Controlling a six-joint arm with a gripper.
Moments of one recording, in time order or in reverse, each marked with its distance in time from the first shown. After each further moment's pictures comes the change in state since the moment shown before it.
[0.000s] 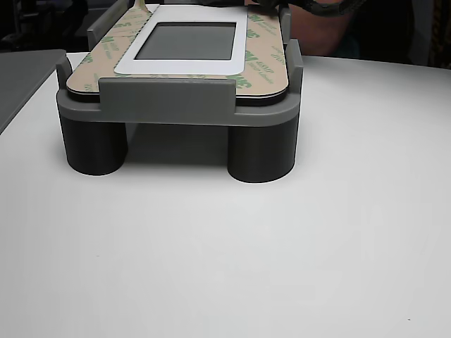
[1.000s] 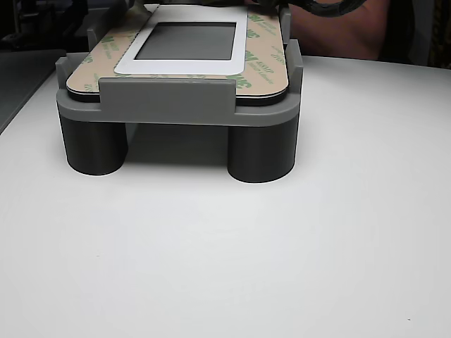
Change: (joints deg) arm 40.6 -24.4 3.1 -20.1 10.8 -91.7
